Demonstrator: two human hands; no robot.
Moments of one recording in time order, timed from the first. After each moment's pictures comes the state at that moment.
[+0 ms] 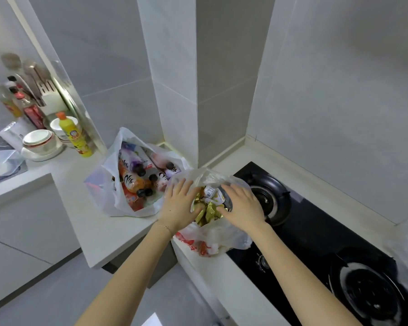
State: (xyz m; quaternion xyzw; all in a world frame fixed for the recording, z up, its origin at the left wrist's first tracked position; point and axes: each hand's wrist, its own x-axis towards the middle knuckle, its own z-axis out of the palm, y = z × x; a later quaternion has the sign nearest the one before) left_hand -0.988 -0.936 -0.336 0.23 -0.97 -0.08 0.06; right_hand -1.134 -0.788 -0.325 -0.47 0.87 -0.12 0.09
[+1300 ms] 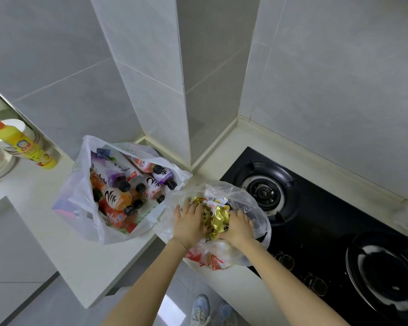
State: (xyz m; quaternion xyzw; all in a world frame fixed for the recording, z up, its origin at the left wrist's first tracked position) left_hand -1.036 -0.975 -0.433 0.23 -0.95 -0.15 -0.12; right_hand -1.130 -0.845 -0.439 -0.25 0.92 -0.08 0.28
